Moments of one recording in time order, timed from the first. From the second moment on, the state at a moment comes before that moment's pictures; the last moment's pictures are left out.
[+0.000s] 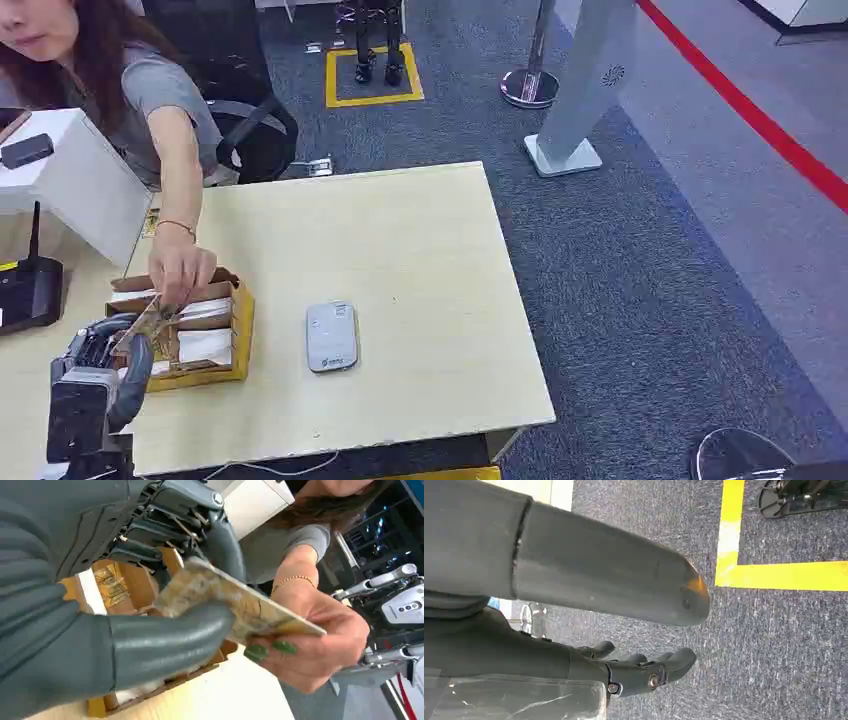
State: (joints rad) left arm 0.13 -0.15 0.26 -1.82 -0.23 -0.17 -0.25; right arm -0.07 0.03 -1.24 -0.22 1.52 0.08 0.04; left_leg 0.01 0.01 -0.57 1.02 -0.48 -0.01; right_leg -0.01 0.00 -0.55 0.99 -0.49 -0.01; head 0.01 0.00
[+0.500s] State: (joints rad) left arm 0.12 -0.15 0.28 -1.82 -0.25 -0.15 -0.25; right arm -0.08 0.03 -1.22 -0.22 1.52 0.07 0.03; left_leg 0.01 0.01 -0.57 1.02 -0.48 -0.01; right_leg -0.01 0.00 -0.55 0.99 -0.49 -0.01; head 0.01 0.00
